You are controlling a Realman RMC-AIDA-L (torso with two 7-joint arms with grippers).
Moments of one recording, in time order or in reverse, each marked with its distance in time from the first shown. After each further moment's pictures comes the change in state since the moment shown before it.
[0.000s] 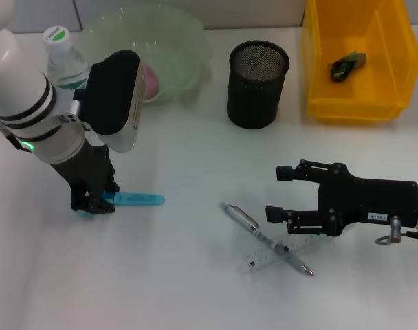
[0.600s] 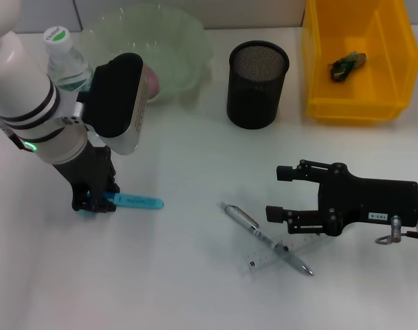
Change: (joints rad) left arm -0.005 0.000 0.020 -0.015 -0.001 -0.014 0.000; right arm 0.000 0.000 0.000 -0.001 0.000 0.000 0.005
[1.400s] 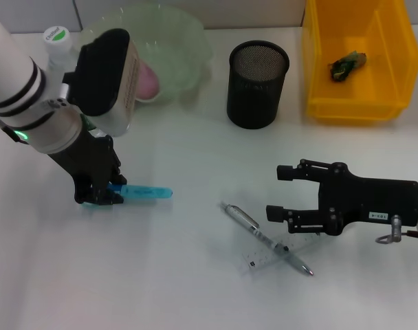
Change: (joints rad) left arm 0.017 0.007 -0.105 0.087 -0.052 0.094 0.031; right arm 0.000 0.000 0.000 -0.005 0.000 -0.001 0.000
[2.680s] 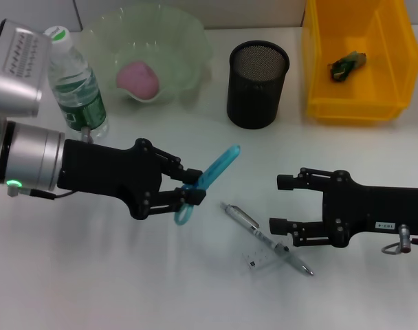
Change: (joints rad) left arm 0.174 0.008 -0.358 -0.253 -0.611 0.121 0.239; right arm -0.016 -0.002 -0.006 -0.018 -0.012 -0.067 0.000
